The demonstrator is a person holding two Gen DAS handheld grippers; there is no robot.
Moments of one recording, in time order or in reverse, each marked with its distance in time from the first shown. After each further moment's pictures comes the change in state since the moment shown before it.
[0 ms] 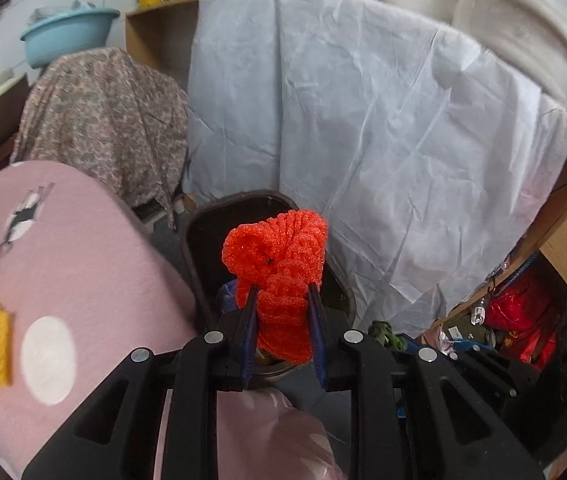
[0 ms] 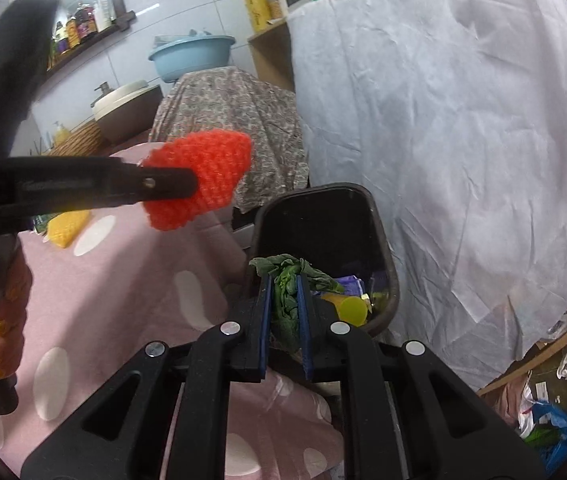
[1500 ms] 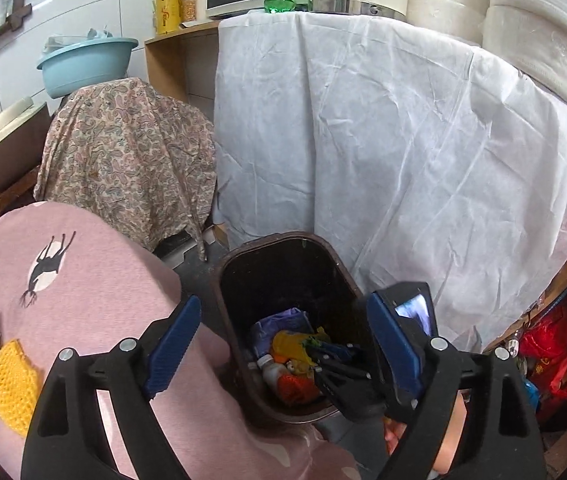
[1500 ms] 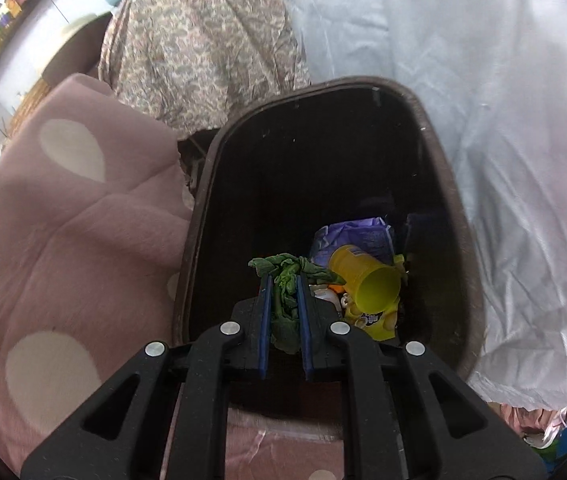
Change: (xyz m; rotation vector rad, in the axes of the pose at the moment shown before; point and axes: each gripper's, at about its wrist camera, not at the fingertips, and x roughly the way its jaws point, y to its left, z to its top) left arm 0.001 0.009 0.036 0.023 -0.096 0.134; right arm 0.208 -0.036 0.019 0.074 0.369 0.072
